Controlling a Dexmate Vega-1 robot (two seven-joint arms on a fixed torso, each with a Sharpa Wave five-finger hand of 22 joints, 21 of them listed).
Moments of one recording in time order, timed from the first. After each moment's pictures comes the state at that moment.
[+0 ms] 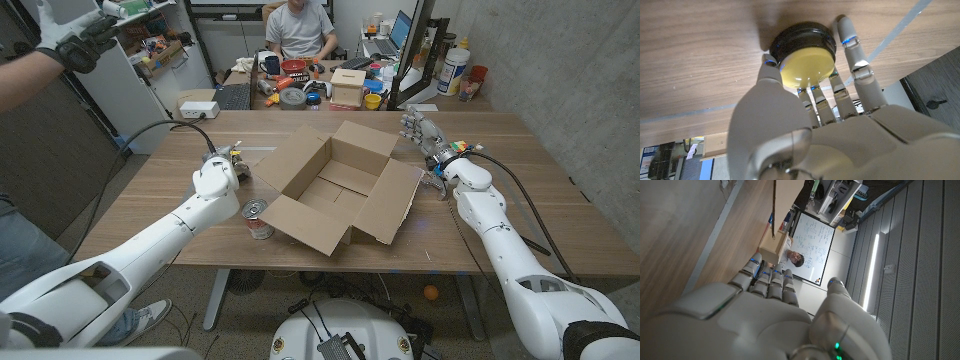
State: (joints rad) left arm 0.67 0.66 0.64 -1.62 0.69 0.92 -0.17; left_hand 1.06 0.05 0.09 -0.15 0.19 0.54 -0.11 0.39 0.21 0.50 -0.14 0.29 0.29 0.62 0.00 0.26 0.23 1.05 0.14 0.34 0.17; right arm -0.73 -0.22 -0.02 -1.19 0.21 0.14 0.33; right_hand 0.27 0.05 0.25 -0.06 0.19 0.23 0.07 0.19 0.18 0.22 0.10 0.21 0.18 0.12 0.05 0.19 0.18 0.21 0.03 0.26 0.18
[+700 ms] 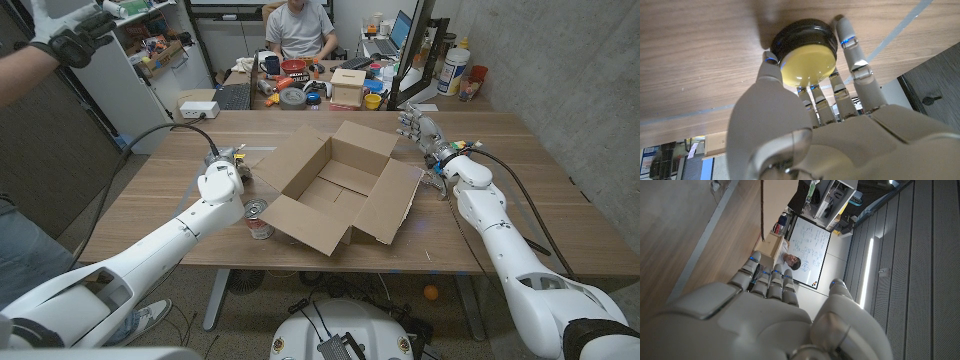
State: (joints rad) left arm 0.69 0.65 0.65 -1.66 0.71 0.96 -0.15; left_hand 1.08 0.03 0.13 -0.15 0.19 0.55 -0.11 0.39 0.21 0.51 -0.14 0.29 0.30 0.62 0.00 0.26 0.25 1.06 0.13 0.33 0.17; right arm -0.74 -0.22 -0.03 -1.22 0.22 0.14 0.35; right_hand 0.26 0.04 0.24 -0.06 0.19 0.23 0.07 0.19 0.18 0.22 0.10 0.21 0.18 0.13 0.05 0.19 0.18 0.25 0.08 0.26 0.18
